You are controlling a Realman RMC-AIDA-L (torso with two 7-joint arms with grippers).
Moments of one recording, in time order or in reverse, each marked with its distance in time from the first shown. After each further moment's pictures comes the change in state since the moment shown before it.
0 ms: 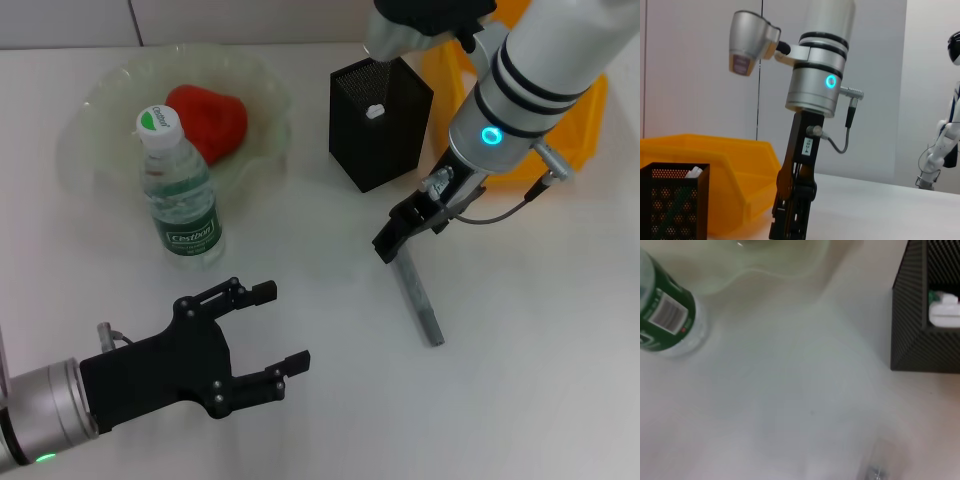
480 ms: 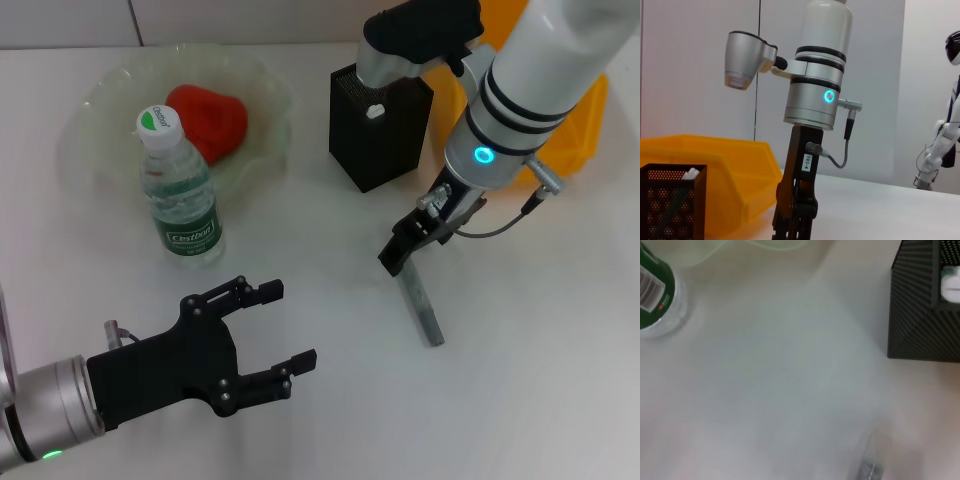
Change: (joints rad) left arm -0.011 -0.005 0.002 -0.004 0.001 -0.005 0.000; right arm 0.025 0.000 -0.068 0.087 0.011 0.059 0.000
